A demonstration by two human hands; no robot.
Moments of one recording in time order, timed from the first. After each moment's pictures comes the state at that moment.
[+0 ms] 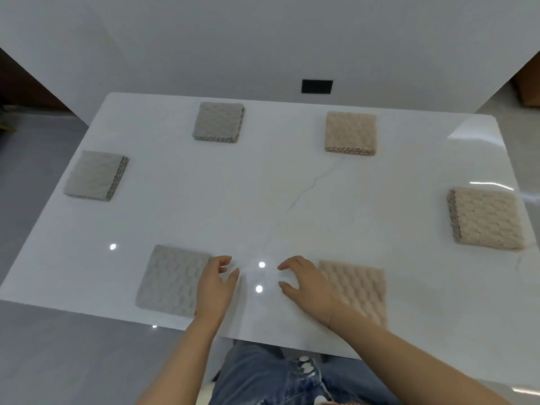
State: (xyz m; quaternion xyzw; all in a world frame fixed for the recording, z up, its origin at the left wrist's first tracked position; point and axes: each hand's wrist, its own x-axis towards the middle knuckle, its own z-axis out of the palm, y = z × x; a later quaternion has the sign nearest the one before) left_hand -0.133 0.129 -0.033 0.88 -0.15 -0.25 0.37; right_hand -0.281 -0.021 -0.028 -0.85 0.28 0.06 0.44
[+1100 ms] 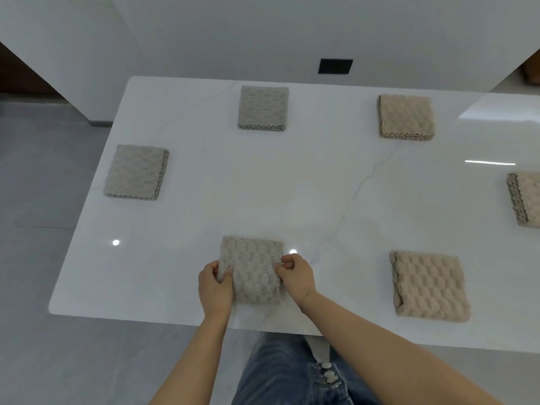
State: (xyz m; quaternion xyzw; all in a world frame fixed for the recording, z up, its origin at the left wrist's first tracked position) left_hand -0.007 0.228 -0.059 0.88 -0.03 -0.25 0.41; right_hand -0.116 0.105 -0.062 -0.56 0.56 -0.01 0.61
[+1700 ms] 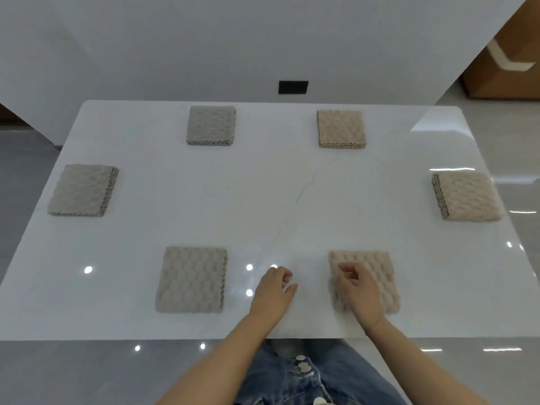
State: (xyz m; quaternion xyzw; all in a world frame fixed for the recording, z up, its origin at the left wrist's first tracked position) left_hand -0.173 0.099 -0.042 0.79 -0.37 -0.40 0.27; right_hand -0.333 -0.005 -0.026 -0.61 0.62 -0.14 0.47
